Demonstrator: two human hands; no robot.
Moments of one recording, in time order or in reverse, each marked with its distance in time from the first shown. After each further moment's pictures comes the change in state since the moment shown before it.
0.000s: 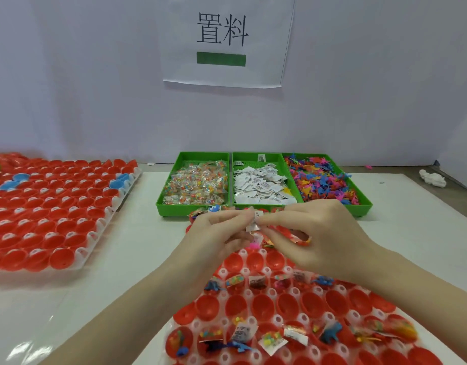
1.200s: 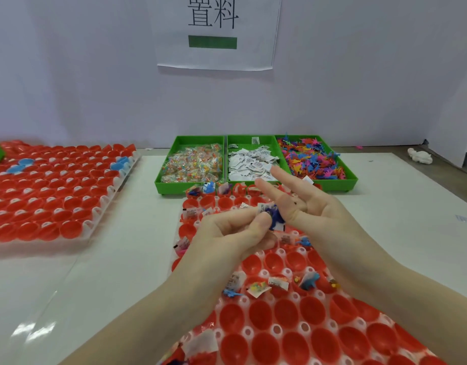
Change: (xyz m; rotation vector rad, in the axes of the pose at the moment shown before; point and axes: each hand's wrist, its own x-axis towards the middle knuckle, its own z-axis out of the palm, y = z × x) left_hand -0.068 -0.008 0.035 0.081 -0.088 0.116; right_hand -0.030 -0.056 -0.018 1.101 0.057 0.756
